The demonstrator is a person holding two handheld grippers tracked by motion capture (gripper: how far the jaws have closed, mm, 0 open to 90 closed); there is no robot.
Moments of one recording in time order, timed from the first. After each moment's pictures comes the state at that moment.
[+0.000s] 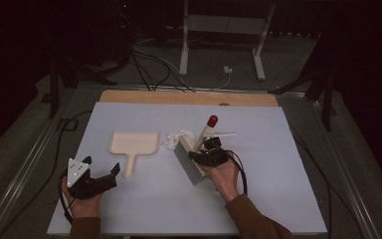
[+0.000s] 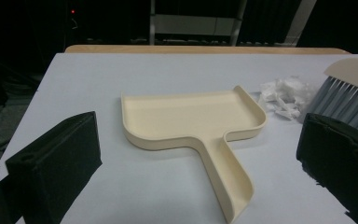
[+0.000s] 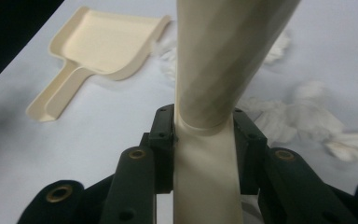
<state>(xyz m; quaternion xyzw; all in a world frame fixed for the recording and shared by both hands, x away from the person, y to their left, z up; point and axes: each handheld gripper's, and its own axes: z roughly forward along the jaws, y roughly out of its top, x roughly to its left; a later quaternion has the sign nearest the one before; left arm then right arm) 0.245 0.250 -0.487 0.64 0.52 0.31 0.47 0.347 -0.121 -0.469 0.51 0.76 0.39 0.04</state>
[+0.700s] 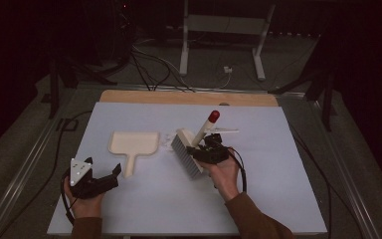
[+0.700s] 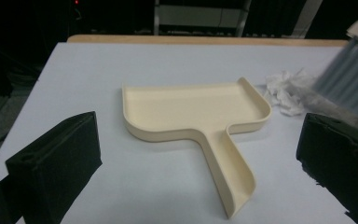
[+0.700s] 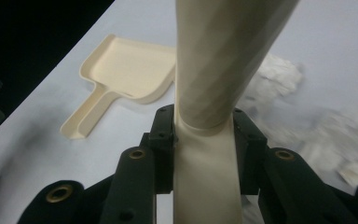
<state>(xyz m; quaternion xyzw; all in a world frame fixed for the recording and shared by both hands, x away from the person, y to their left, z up) 0.247 0.245 -0.489 0.64 0.54 0.31 0.45 0.341 -0.115 -0.445 0.50 0.75 0.43 0.05</state>
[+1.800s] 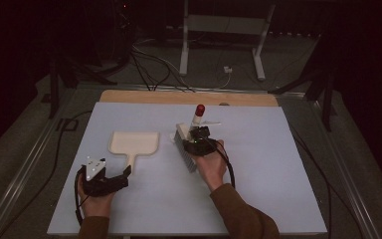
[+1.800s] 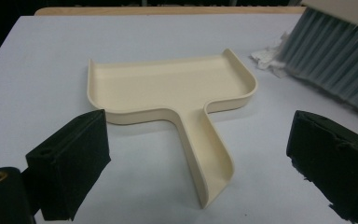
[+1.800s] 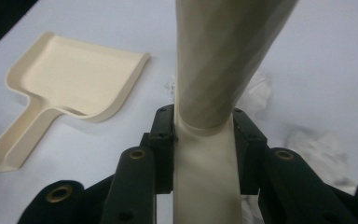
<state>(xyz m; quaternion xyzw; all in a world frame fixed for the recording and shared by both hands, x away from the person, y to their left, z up) 0.257 0.223 -0.498 0.67 0.54 0.28 0.42 0.367 -0.082 -0.451 0.53 0.75 0.36 0.13</state>
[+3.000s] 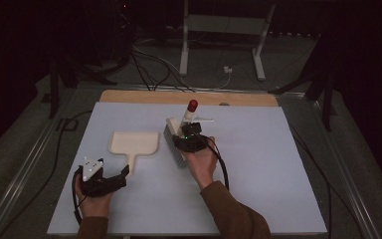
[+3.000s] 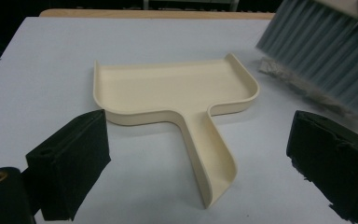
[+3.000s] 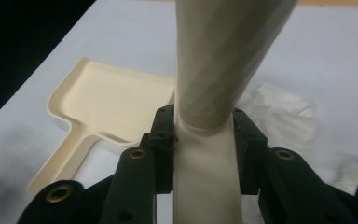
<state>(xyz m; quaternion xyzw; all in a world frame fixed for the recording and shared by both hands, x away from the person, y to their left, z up) 0.256 0.228 -0.496 0.67 0.54 0.28 0.43 0.370 -0.055 -0.440 0.53 0.74 0.40 0.11</state>
